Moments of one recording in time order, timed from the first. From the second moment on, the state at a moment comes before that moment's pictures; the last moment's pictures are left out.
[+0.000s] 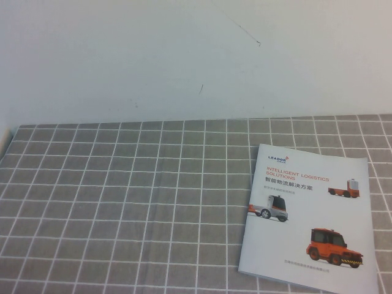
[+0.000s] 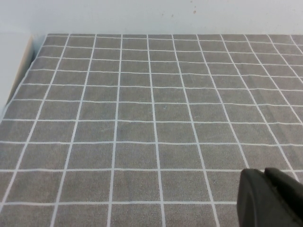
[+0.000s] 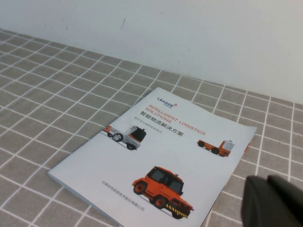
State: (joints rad) right arm 0.07 0.04 -0.33 0.35 0.73 -0.44; left arm -0.14 -0.01 0.02 0.04 0.36 -0.19
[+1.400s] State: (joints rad) right arm 0.00 -0.01 0.02 0.01 0.41 -0.05; left arm -0.14 -0.01 0.02 0.04 0.36 -0.20
